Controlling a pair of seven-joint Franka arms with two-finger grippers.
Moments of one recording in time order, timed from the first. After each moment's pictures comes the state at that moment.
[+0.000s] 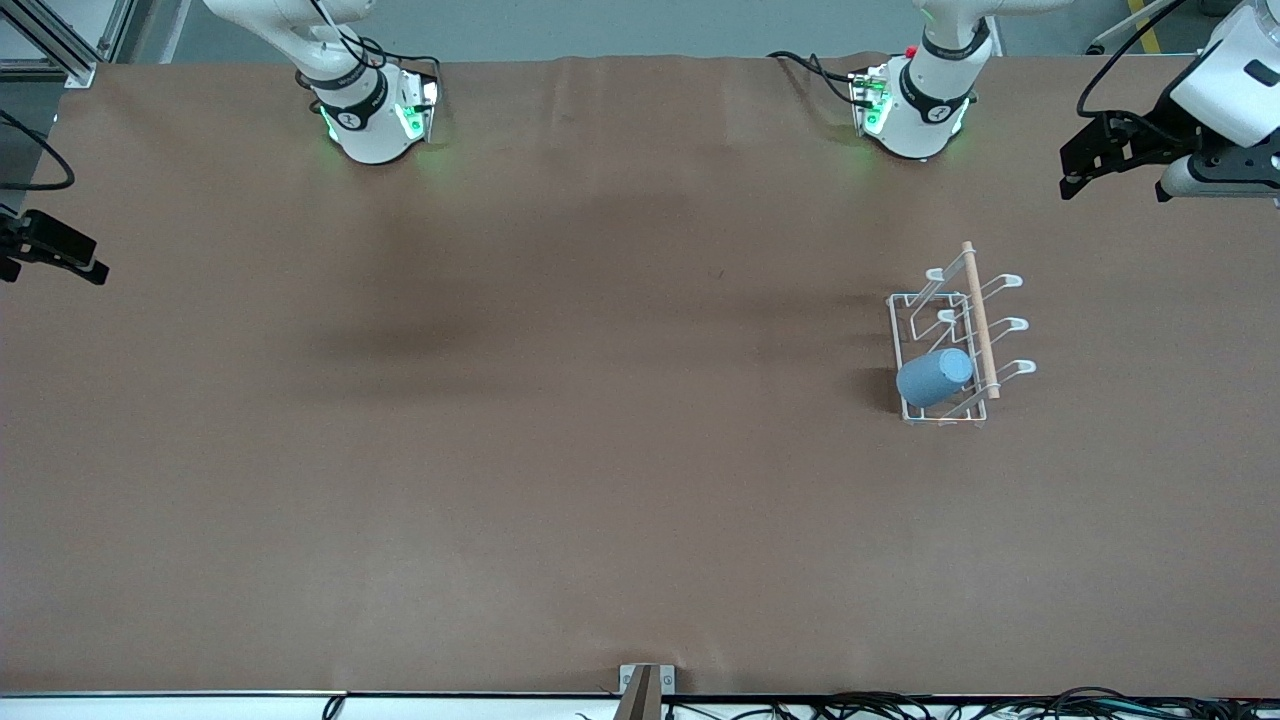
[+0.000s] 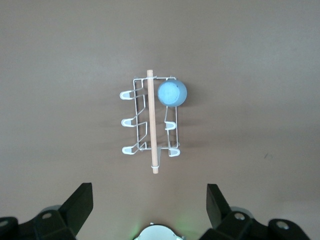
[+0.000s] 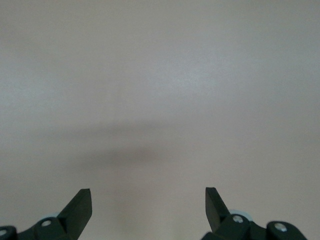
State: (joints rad) left arm -0.02 -0.15 -0.11 -1.65 0.00 1.48 -0.06; right arm -0.01 -0.02 -0.13 -1.60 0.00 1.59 -0.09
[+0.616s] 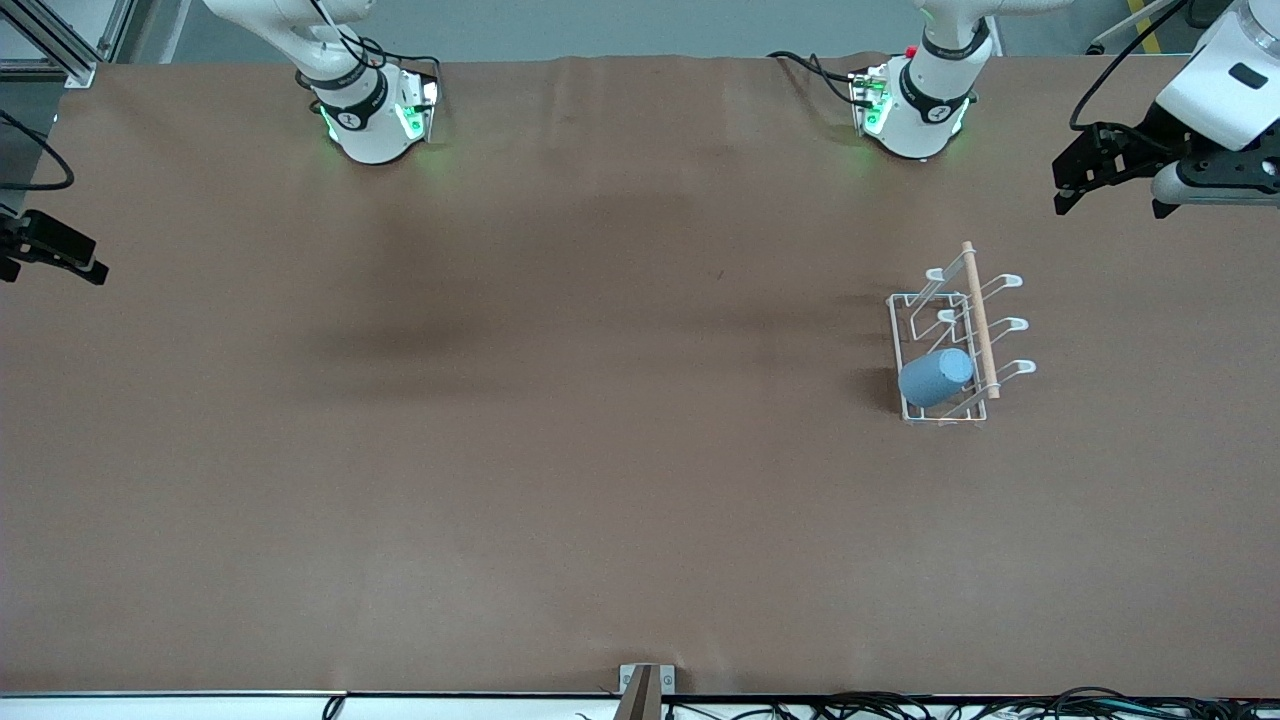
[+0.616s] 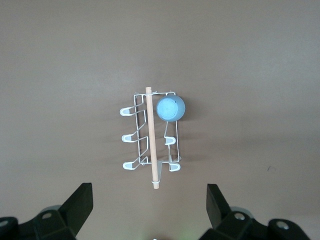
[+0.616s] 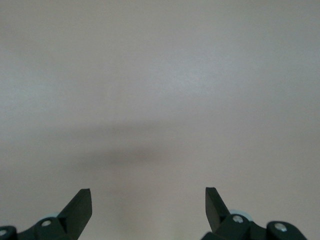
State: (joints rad) left arm -0.02 -0.14 -0.13 -1.65 0.02 1.54 -0.06; right arm -0.01 -0.02 -0.13 -1.60 0.00 1.59 -0.09
